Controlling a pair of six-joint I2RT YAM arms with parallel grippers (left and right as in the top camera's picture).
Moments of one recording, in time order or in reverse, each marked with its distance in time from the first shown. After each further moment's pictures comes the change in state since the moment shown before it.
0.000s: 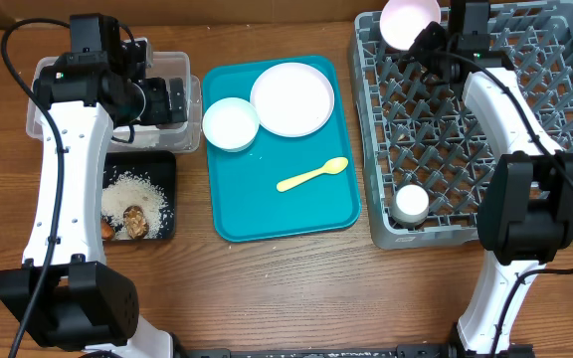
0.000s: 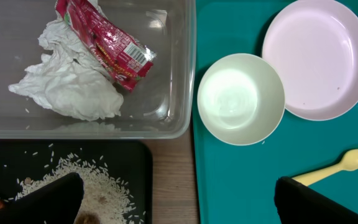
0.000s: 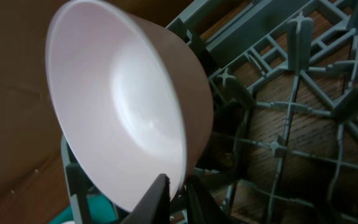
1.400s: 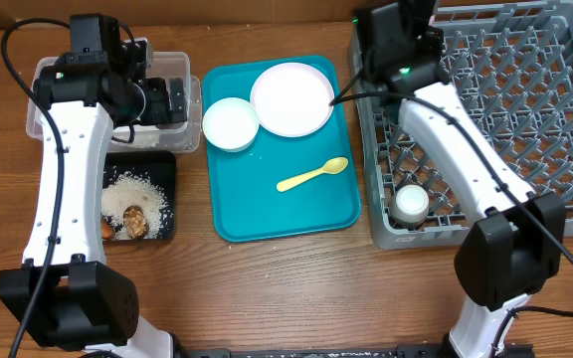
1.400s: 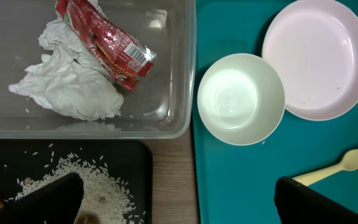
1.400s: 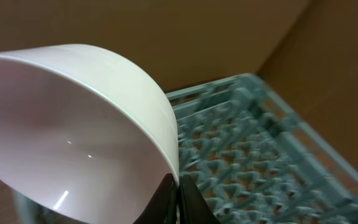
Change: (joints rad) left arm 0.000 0.000 0.000 0.000 0.000 0.000; right arm 0.362 -0.196 0.000 -0.167 1.013 -0.357
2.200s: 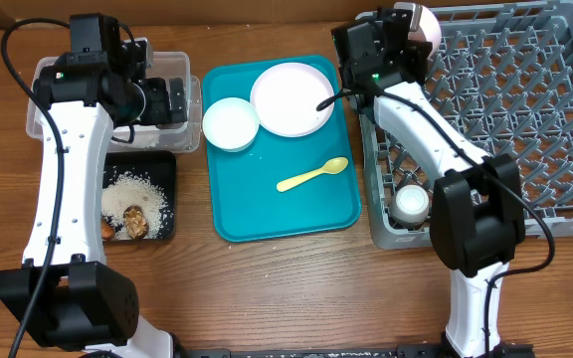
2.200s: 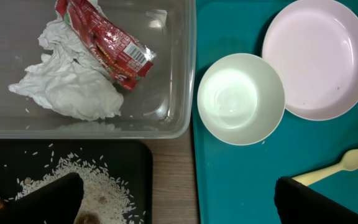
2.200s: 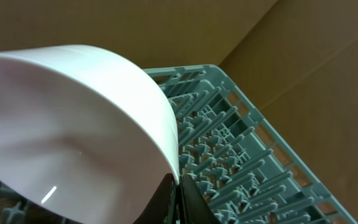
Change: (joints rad) left arm 0.000 0.000 0.000 0.000 0.000 0.000; right arm -0.003 0.199 0.000 0.082 0.223 -0.081
